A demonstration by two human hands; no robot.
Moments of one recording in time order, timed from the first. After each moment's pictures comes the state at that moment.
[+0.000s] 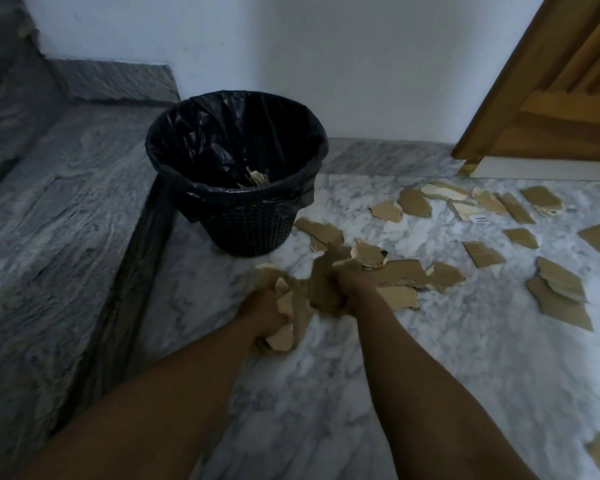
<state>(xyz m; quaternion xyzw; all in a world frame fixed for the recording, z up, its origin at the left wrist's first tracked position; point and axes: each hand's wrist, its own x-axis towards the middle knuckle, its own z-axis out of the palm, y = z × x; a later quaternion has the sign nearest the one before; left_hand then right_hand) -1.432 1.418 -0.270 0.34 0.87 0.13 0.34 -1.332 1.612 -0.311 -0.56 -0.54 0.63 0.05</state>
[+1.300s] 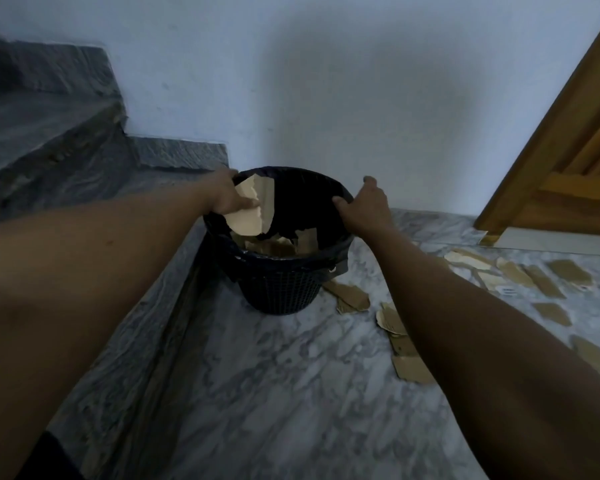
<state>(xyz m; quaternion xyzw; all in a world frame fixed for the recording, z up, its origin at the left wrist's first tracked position) -1.639 1.431 -0.014 0.31 0.92 0.18 0.13 -1.451 1.611 -0.040 -0.39 -0.84 0.33 0.20</state>
